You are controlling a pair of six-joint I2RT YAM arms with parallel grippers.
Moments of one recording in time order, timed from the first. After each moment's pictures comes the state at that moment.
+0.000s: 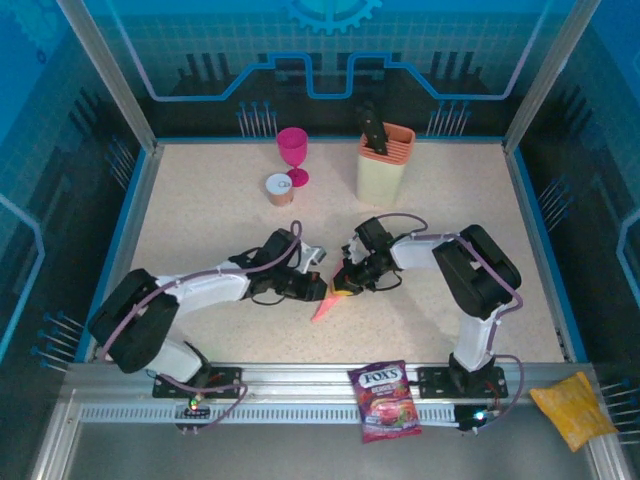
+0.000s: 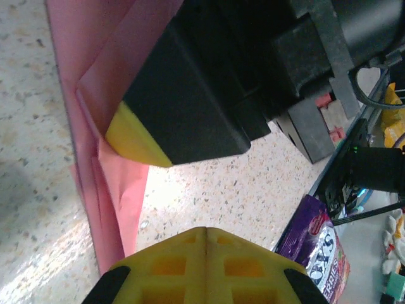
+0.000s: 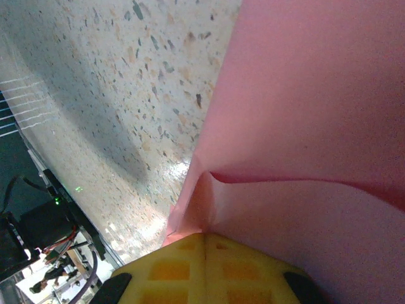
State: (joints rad) left arm -0.65 1.50 0.72 -0.14 0.60 -0.54; right arm 0.55 1.87 0.91 -0.28 -0.72 0.65
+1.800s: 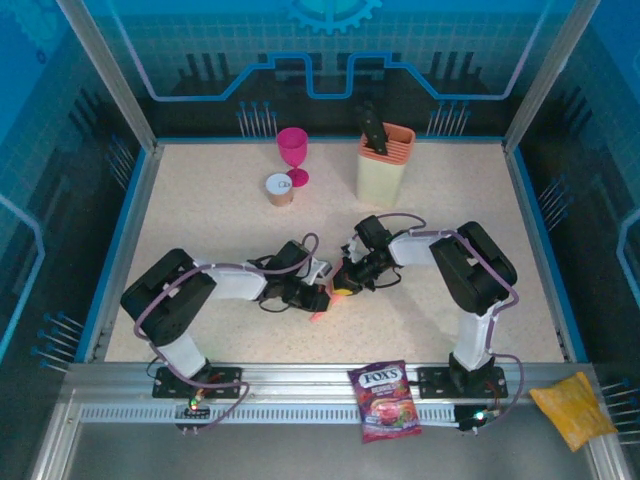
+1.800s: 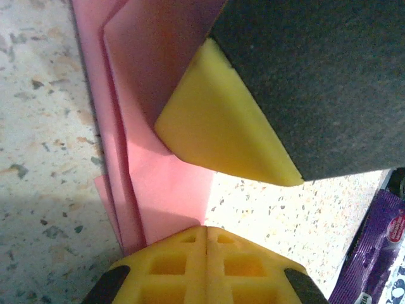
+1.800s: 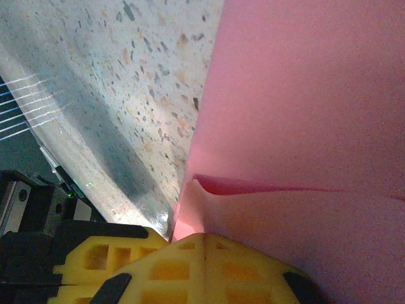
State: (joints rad) left arm -0.68 1.68 0.68 -0.03 0.56 -0.49; right arm 0.54 1.91 0.94 -0.34 -0.76 0.67
